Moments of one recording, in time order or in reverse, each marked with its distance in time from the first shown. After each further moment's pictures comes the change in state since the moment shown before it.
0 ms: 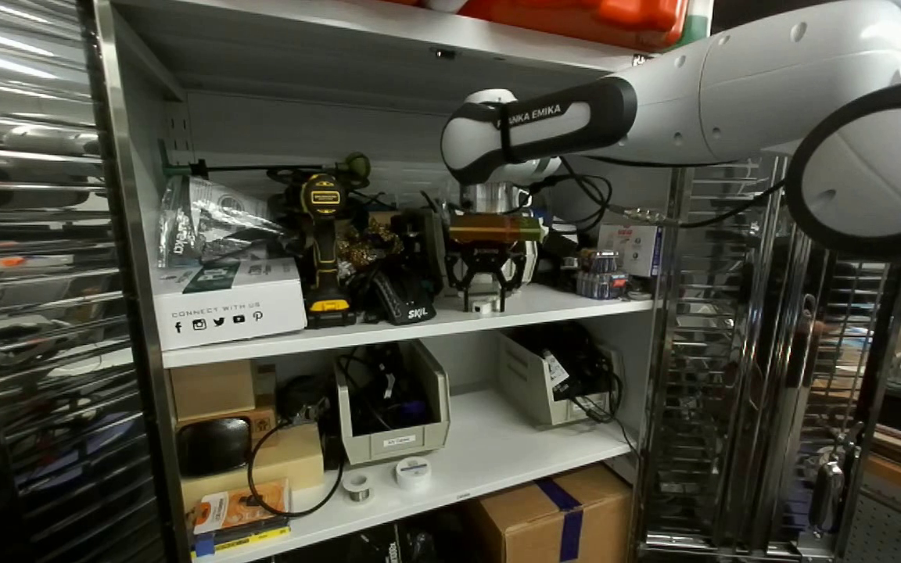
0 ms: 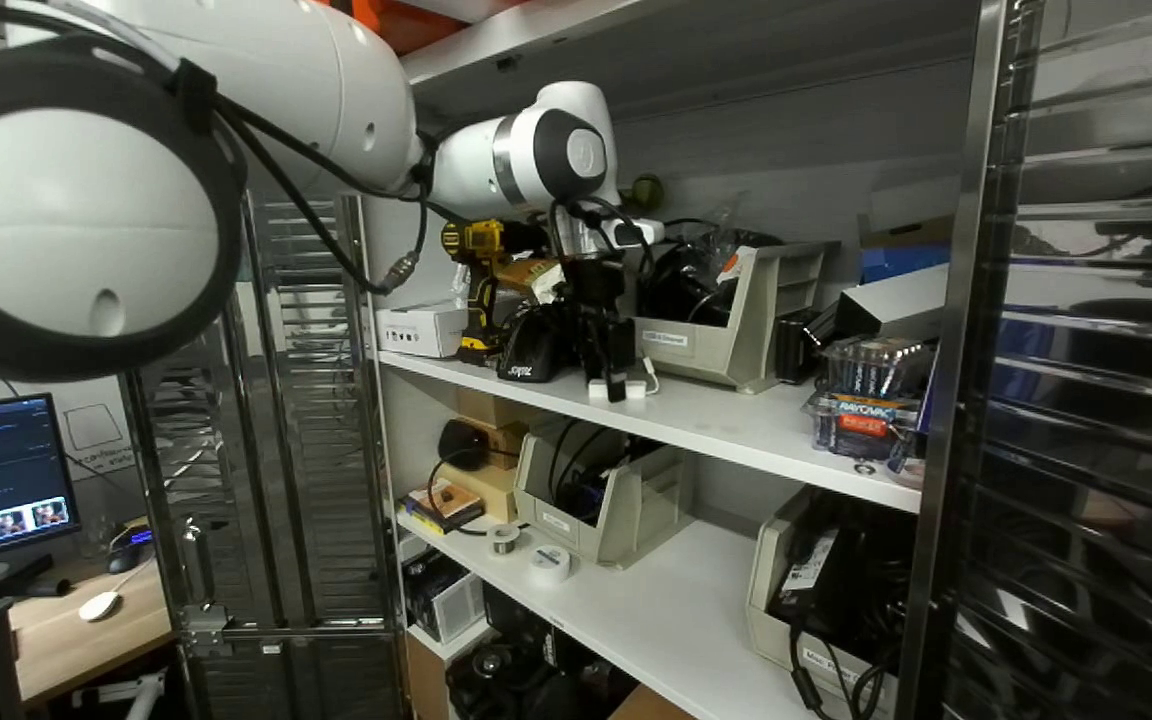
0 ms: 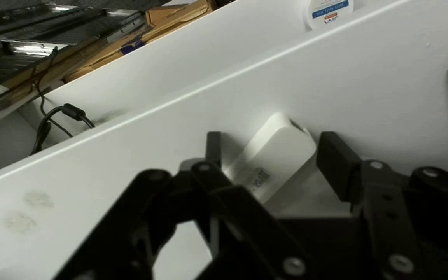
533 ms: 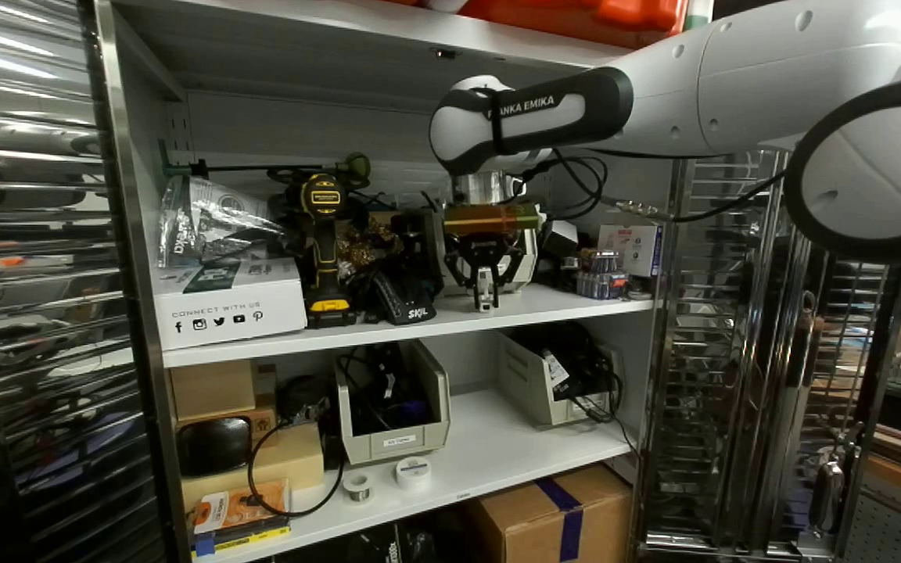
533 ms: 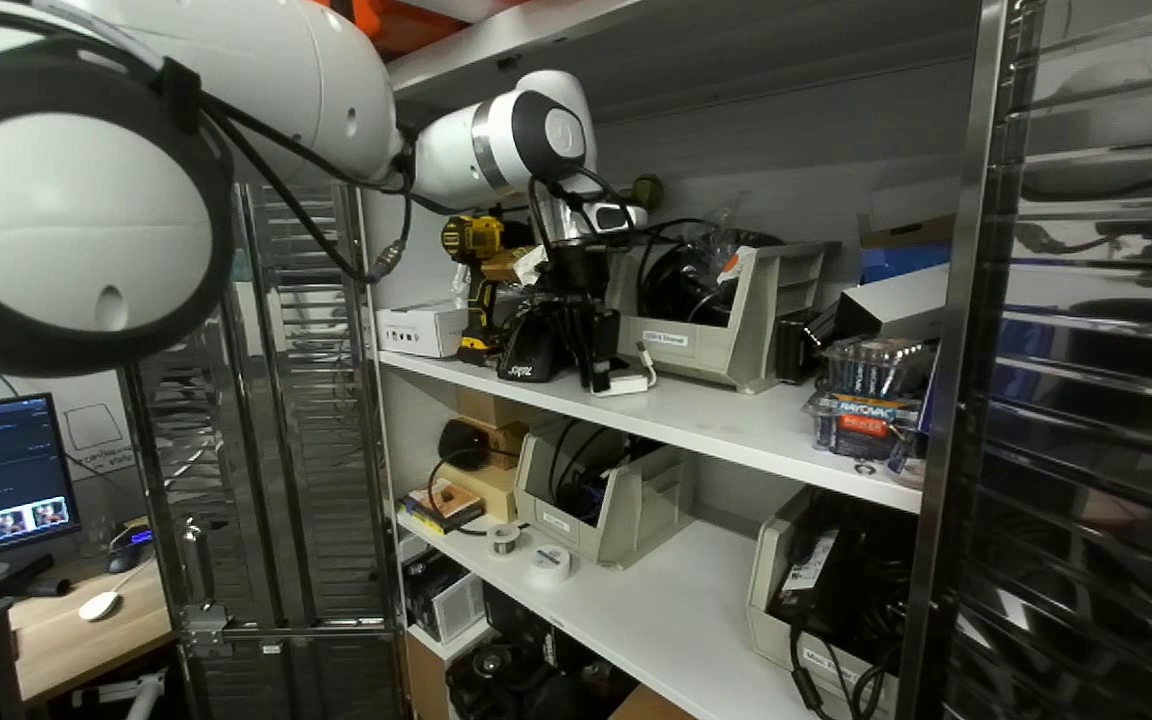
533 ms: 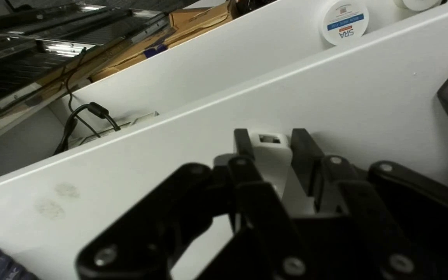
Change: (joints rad) arm 0.038 0.001 -0.010 0.042 -0.057 -0.085 0.010
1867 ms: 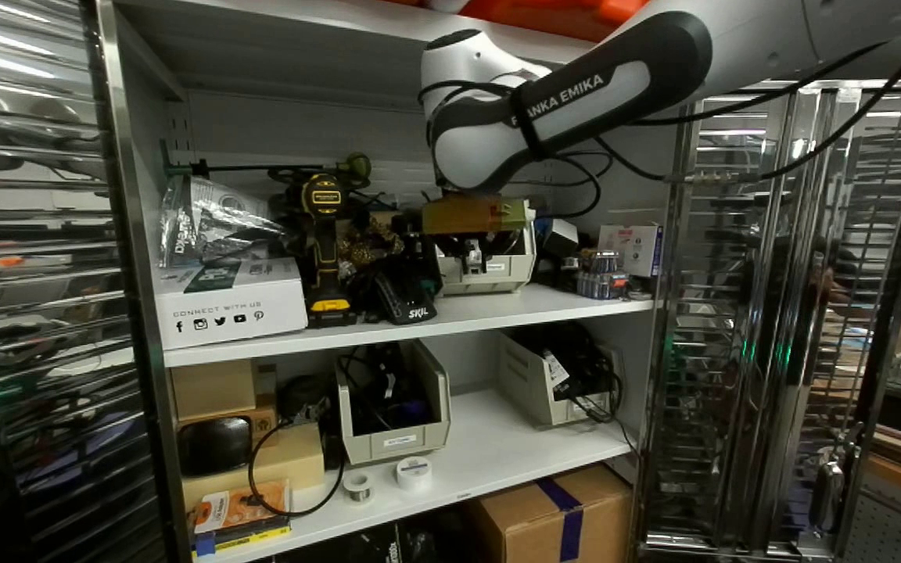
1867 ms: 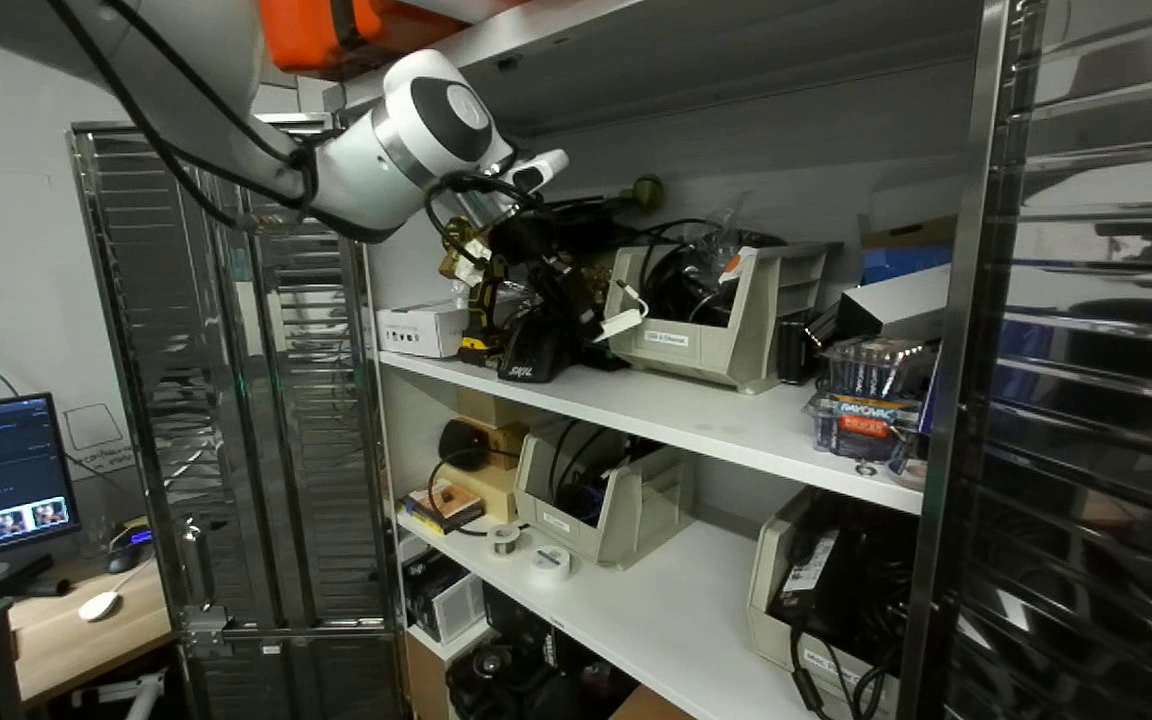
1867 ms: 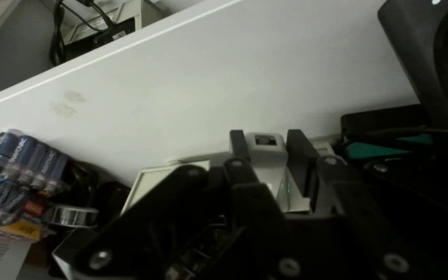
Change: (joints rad) arm 0.137 -0.328 -0.041 -0.521 -0.378 0.465 0.318
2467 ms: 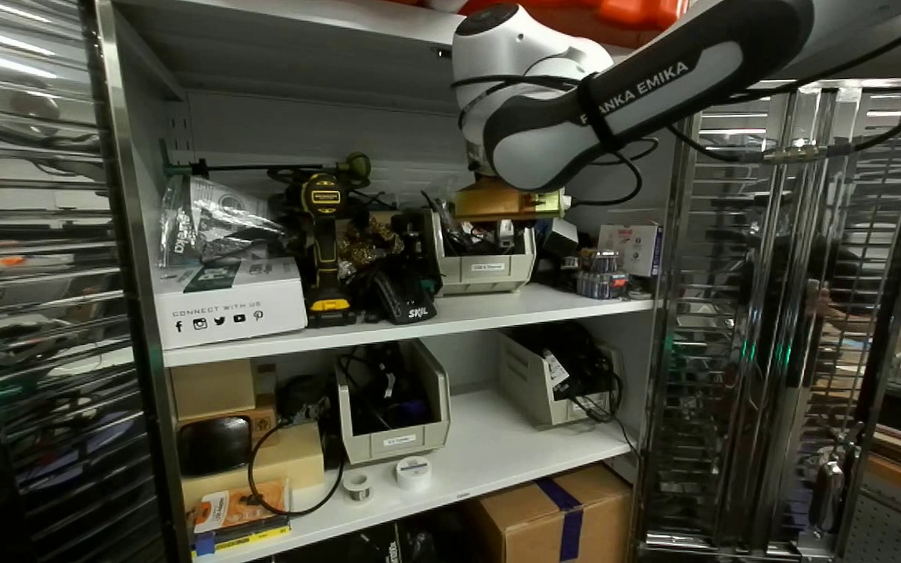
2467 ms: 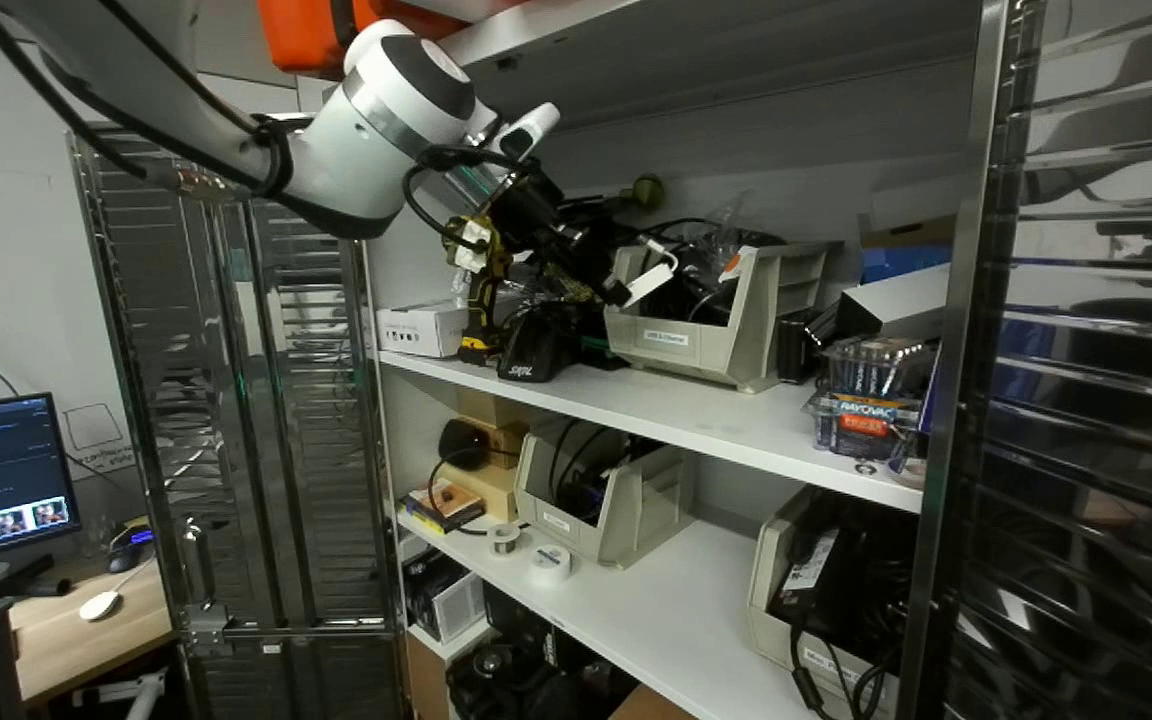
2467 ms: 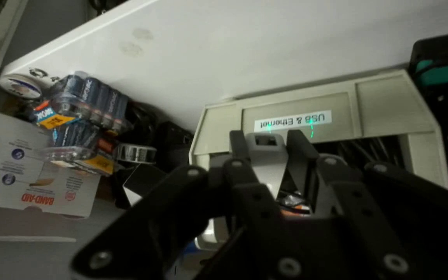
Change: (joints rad) arm -0.031 -0.161 0.001 -0.194 -0.231 0.100 0.175
